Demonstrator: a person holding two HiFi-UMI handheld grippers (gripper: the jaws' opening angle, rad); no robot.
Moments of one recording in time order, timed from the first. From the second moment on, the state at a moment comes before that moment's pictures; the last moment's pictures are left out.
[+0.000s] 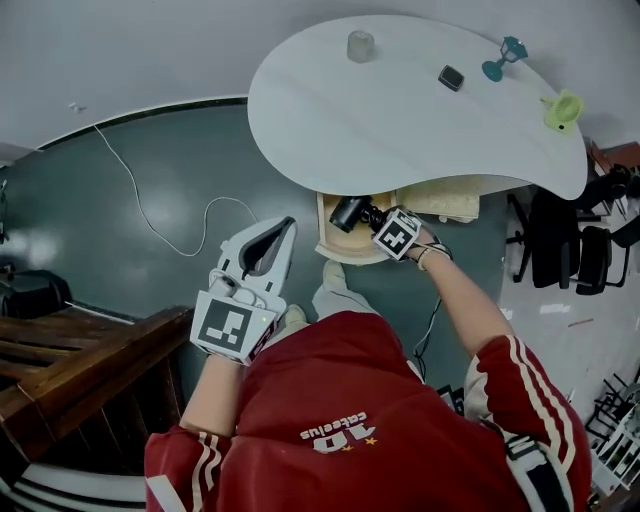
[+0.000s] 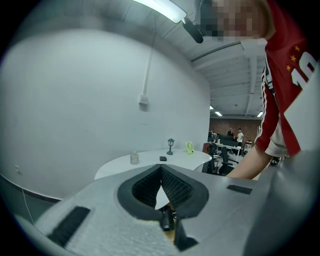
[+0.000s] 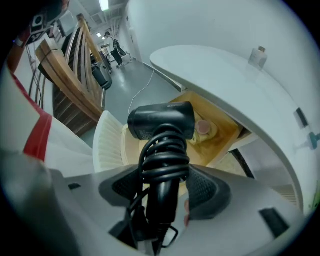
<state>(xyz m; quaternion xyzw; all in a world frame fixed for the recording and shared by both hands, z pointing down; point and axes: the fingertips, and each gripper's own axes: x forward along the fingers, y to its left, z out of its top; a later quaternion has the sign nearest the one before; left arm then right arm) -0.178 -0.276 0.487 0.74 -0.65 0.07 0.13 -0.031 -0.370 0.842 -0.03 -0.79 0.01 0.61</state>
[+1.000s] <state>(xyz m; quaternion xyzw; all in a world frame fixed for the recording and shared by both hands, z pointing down) -0.184 -0.270 0.513 0.72 -0.66 0.12 0.17 -0.057 -0.379 0.921 0.00 -0.75 0.04 0.66</state>
